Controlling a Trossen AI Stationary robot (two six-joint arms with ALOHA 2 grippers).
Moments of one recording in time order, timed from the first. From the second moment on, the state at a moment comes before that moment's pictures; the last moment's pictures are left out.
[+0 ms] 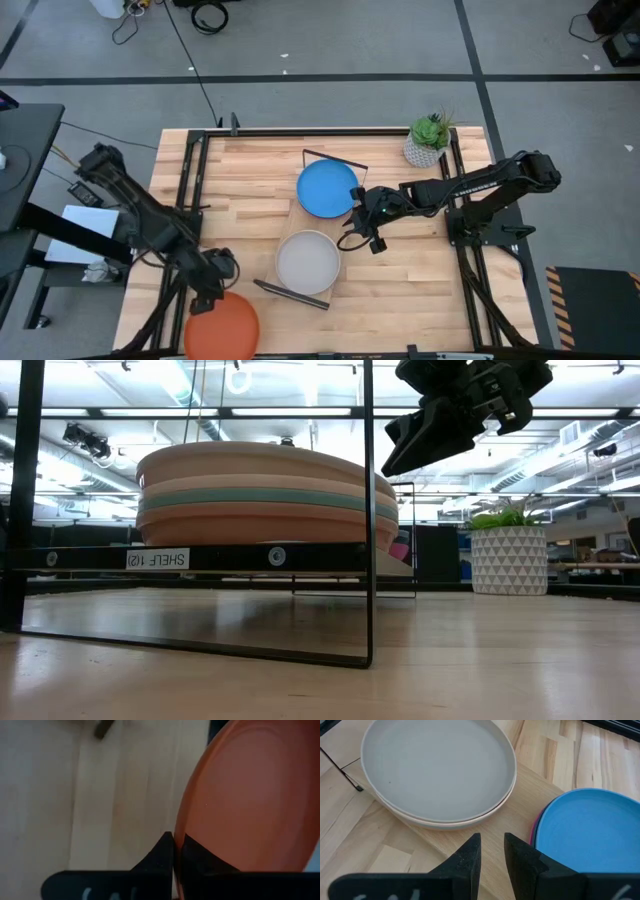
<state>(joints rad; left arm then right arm) -0.78 1.11 0.81 -0.67 0.12 -1.00 0.09 1.39 0.87 -0.18 -0.05 -0.29</state>
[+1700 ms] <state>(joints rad) 0.47 1.56 1.11 -0.53 0.22 -0.65 0.10 1.10 0.88 -0.52 0.16 -0.09</state>
